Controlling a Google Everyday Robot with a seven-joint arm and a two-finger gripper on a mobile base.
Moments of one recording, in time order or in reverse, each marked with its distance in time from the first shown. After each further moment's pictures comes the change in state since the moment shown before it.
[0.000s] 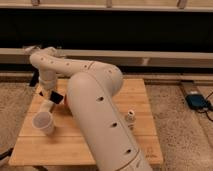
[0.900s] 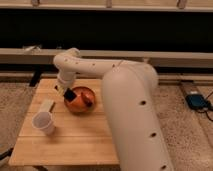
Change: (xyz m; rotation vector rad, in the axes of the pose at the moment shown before) arm 0.097 -0.065 -0.050 0.090 -0.196 0.299
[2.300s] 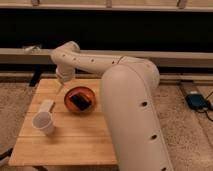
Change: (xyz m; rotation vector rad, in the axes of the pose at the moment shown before) arm -0.040 0.011 -0.015 0.046 -0.014 -0.118
